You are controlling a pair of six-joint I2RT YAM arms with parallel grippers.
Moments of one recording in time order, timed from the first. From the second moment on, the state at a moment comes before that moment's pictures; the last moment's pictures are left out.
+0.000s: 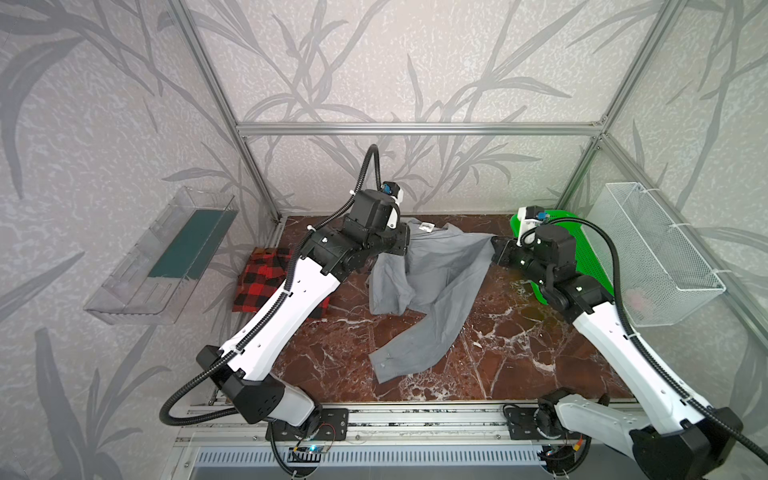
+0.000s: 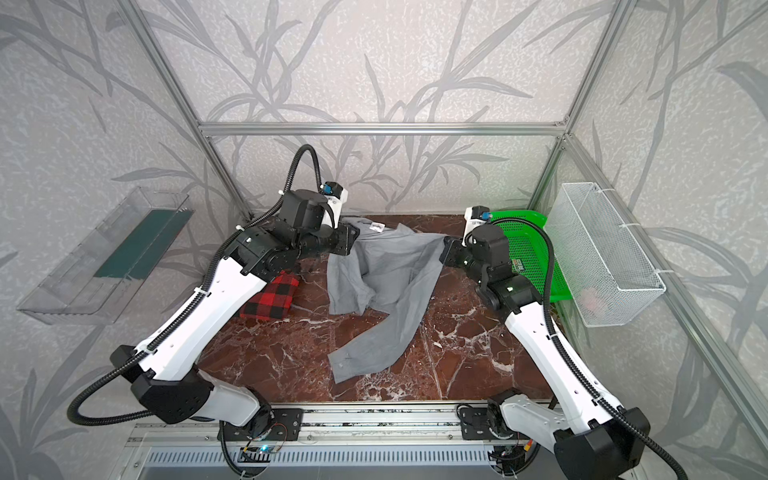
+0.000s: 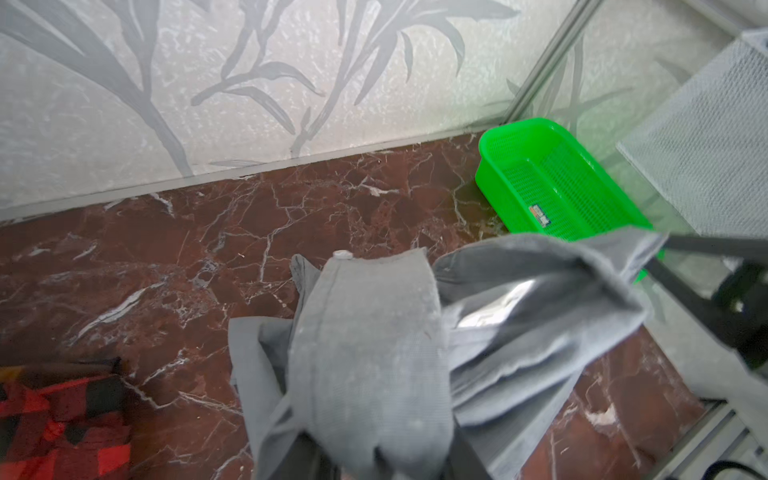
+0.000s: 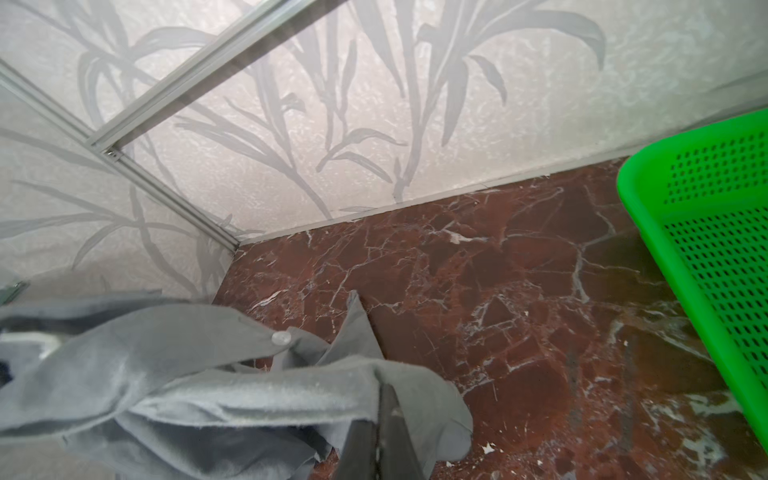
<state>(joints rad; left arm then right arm) -0.62 1.47 1.74 -0.86 -0.07 -0.29 0.30 1.14 1.13 -0.38 -0.06 0.50</state>
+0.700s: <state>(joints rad) -0.54 1.14 1.10 -0.84 0.07 -0.31 0.11 1.24 1.06 -0.50 -0.16 0.64</state>
